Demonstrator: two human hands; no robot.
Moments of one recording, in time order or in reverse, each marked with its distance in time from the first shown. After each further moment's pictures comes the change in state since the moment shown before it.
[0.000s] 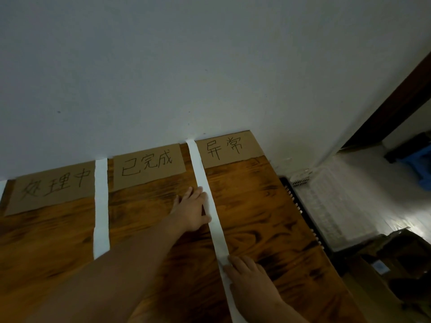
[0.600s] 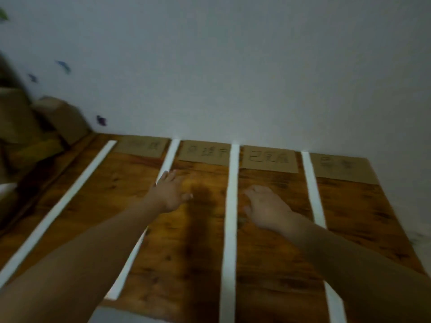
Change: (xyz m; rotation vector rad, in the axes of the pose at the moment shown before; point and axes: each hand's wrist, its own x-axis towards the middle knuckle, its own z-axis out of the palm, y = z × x) left_hand -0.316 -0.228 -0.033 -0.129 0.269 -0.553; right_hand 0.011 -0.233 -0.083 -0.172 0.254 -0.337
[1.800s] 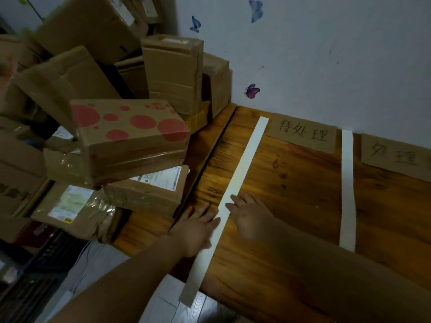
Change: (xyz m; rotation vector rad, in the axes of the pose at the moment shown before) left_hand -0.054 -0.479 0.047 0.183 -0.299 0.195; right_hand 0.265 -0.477 0.192 -0.295 -0.264 -0.401
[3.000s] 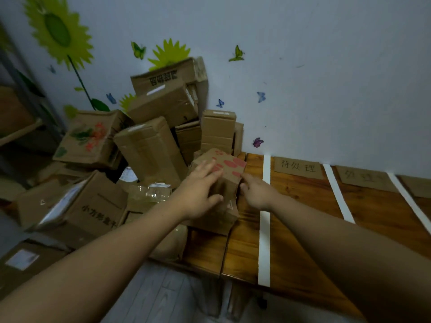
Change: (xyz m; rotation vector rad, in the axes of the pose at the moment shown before) left_hand -0.207 -0.108 -0.129 -0.240 0.636 0.083; right_hand -0.037 -0.177 -0.154 0.541 0.442 0.315
